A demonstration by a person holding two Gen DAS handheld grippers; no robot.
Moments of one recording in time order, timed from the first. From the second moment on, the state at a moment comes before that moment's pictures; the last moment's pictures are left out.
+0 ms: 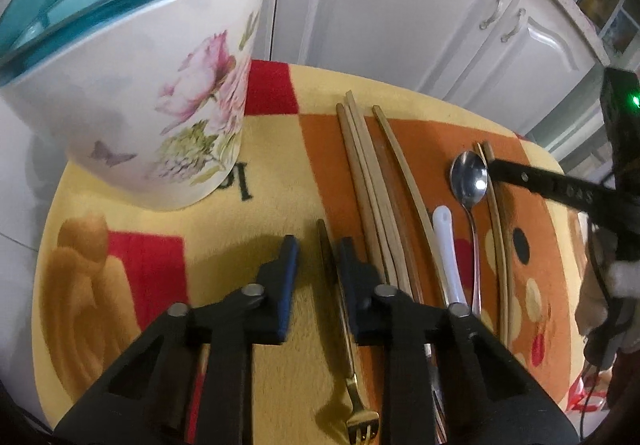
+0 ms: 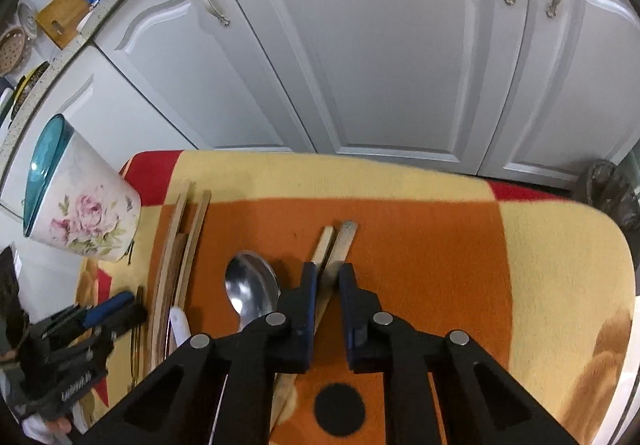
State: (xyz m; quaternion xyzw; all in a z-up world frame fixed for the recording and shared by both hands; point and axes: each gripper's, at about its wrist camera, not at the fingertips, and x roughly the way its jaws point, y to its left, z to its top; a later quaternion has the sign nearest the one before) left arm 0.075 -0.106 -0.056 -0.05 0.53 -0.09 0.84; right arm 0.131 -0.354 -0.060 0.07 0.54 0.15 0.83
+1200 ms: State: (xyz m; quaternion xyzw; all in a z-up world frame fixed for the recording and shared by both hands) left arm -0.036 -0.010 0.126 -0.12 0.35 -0.14 0.92; right arm 0.044 -0.307 0.125 0.07 0.38 0.31 0.87
